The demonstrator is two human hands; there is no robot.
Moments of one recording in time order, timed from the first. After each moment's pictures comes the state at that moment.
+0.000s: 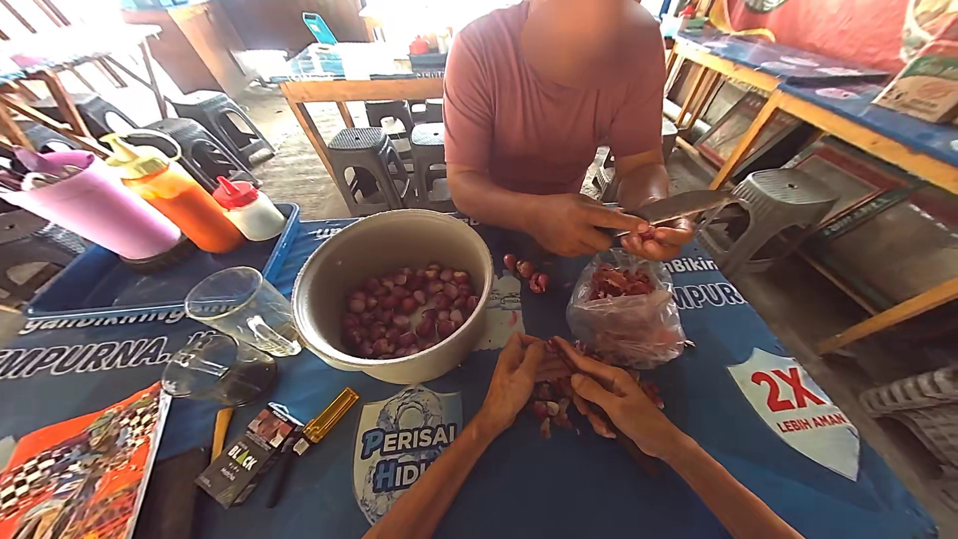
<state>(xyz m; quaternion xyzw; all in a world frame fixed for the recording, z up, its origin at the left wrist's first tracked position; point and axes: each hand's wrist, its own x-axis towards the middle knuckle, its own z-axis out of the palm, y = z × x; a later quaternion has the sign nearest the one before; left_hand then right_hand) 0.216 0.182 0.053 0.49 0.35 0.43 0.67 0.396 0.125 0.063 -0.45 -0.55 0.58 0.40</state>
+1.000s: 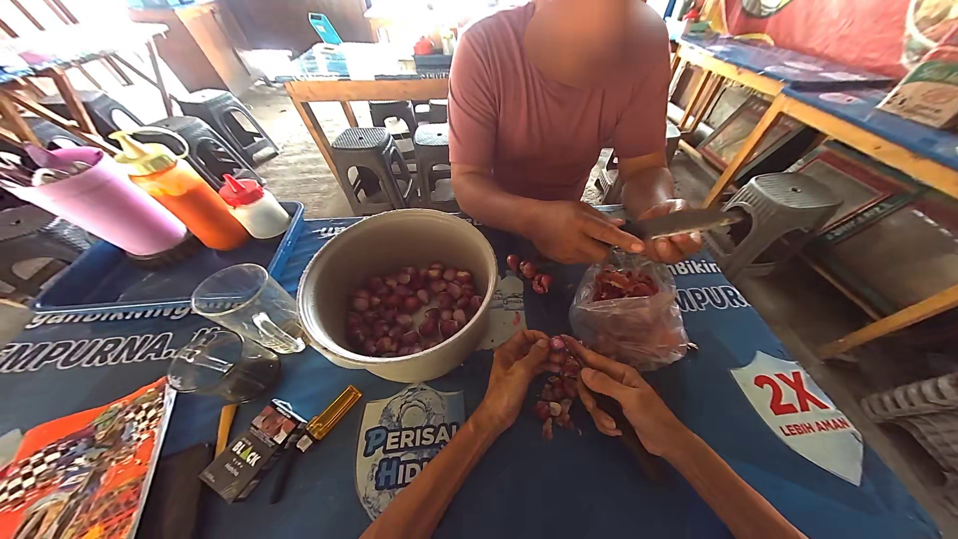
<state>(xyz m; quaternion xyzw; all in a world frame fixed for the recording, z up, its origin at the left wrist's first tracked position) 0.215 0.190 0.045 0.44 0.32 0.47 0.70 0.399 0.126 0.065 -0.40 -0.47 0.65 0.44</state>
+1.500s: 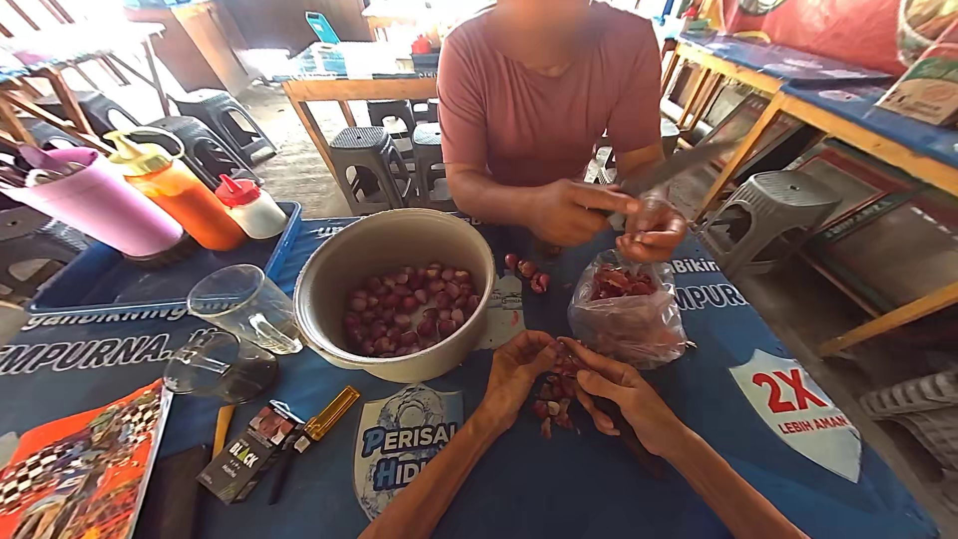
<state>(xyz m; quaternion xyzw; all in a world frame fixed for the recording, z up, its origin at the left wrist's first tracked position) 0.214 0.189 0.041 0.48 0.31 0.47 0.67 0.400 0.126 0.068 -0.42 -0.47 0.64 0.43</state>
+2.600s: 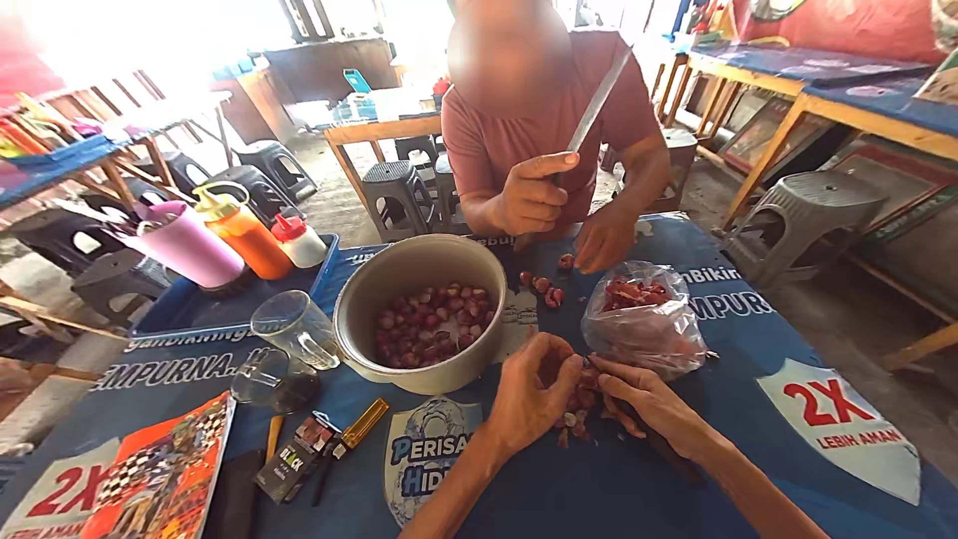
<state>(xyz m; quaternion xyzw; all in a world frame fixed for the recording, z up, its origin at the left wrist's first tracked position) 0.198 0.172 0.097 0.76 0.31 0.47 0.33 0.410 0.133 0.067 -0.52 -0.48 0.59 0.39</state>
